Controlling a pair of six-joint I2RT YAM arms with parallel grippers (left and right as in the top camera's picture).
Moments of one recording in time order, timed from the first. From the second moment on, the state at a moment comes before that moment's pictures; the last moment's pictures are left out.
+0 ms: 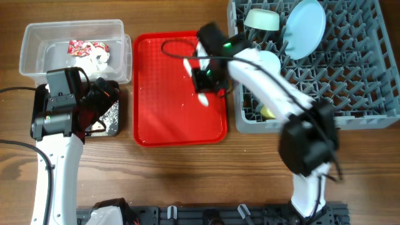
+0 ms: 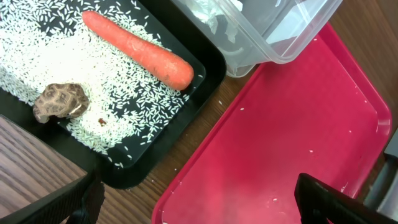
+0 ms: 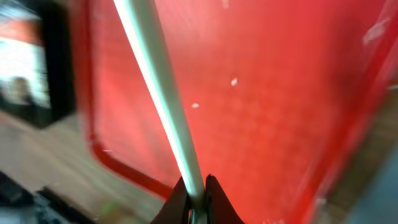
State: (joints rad) left arm 0.16 1.21 1.01 -0.83 0.02 -0.67; right arm 0.52 2.03 1.80 -1.07 -0.36 0.33
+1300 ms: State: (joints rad) left arm 0.16 1.21 1.01 -0.83 0.02 -0.67; right arm -0.12 1.24 1.43 -1.33 -0.23 0.51
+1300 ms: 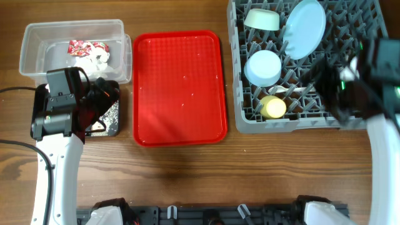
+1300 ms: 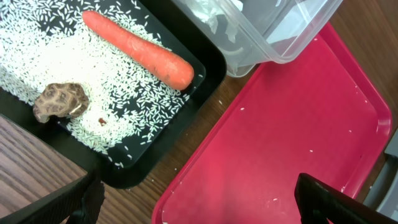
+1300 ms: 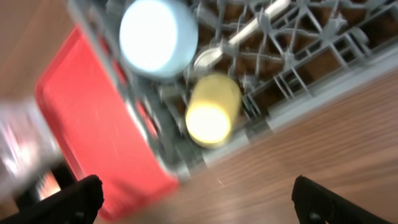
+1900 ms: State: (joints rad) left arm 0.16 1.21 1.01 -0.83 0.02 -0.67; right arm -0.09 0.94 1.26 -0.88 -0.33 -0.06
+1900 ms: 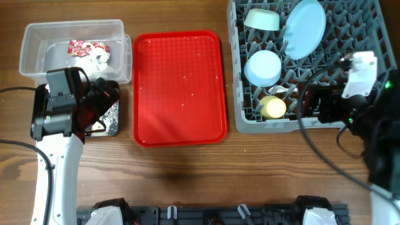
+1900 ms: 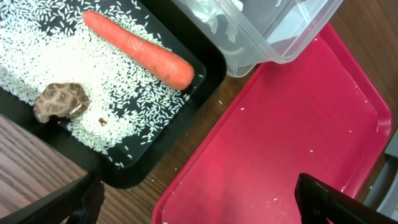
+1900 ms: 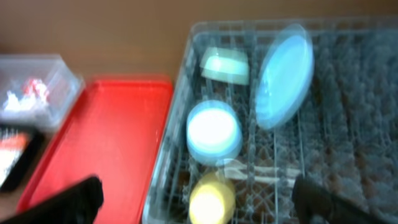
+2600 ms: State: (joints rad) left arm 0.16 1.21 1.01 -0.83 0.02 -0.67; right arm 0.15 0.02 0.01 0.02 -0.27 -0.10
